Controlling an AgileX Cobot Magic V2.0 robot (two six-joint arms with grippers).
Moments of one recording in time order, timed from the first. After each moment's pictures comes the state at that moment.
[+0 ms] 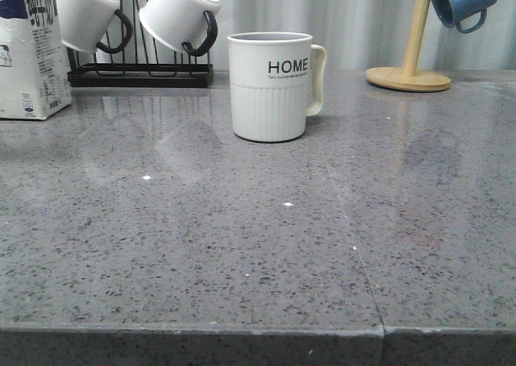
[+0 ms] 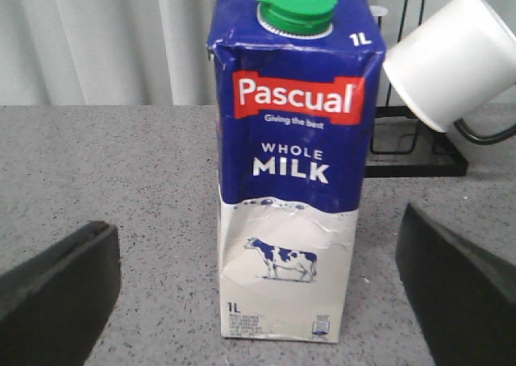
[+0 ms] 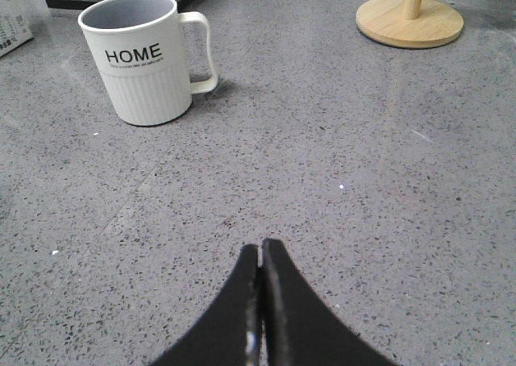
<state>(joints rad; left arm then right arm) -0.10 1.21 -0.67 -0.10 -0.27 0.05 0.39 0.31 -0.36 -0.14 0.42 0.21</state>
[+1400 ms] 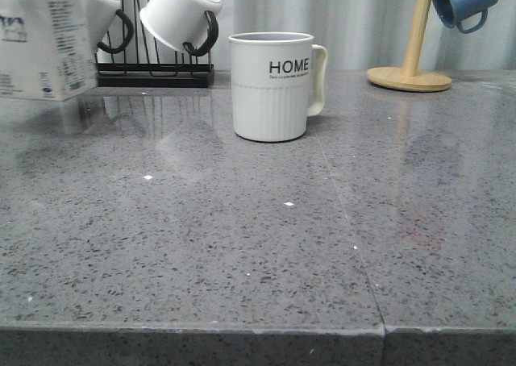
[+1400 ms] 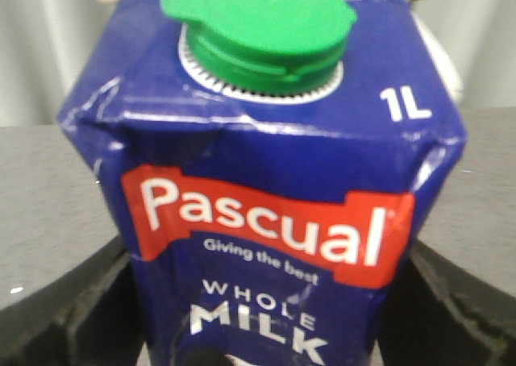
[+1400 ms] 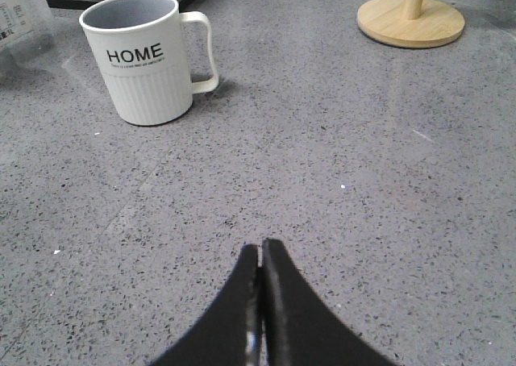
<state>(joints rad) -0.26 1.41 -0.95 -0.12 -0.15 0.05 0.39 0.31 -0.36 -0.14 0.42 0.21</state>
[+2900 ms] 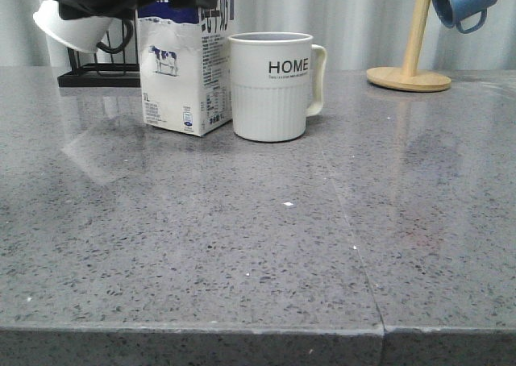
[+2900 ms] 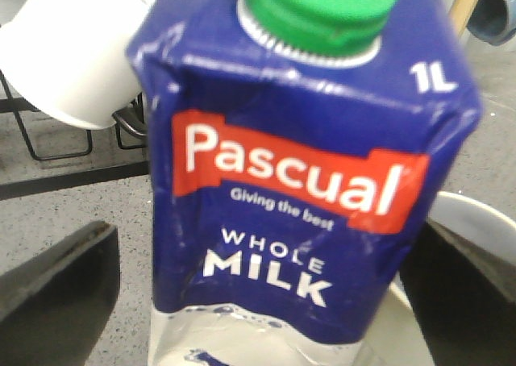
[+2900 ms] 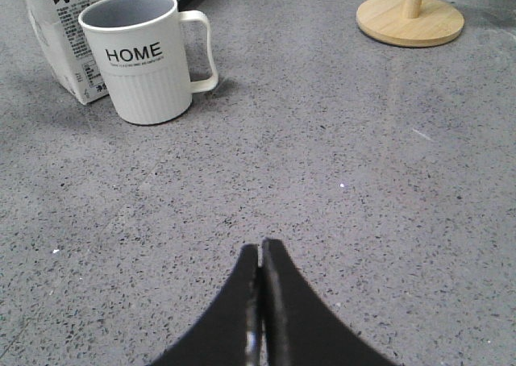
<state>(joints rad) -0.57 1.52 -0.95 -0.22 -0.26 0.05 0.39 0.31 -0.35 -0.14 0.42 0.21</state>
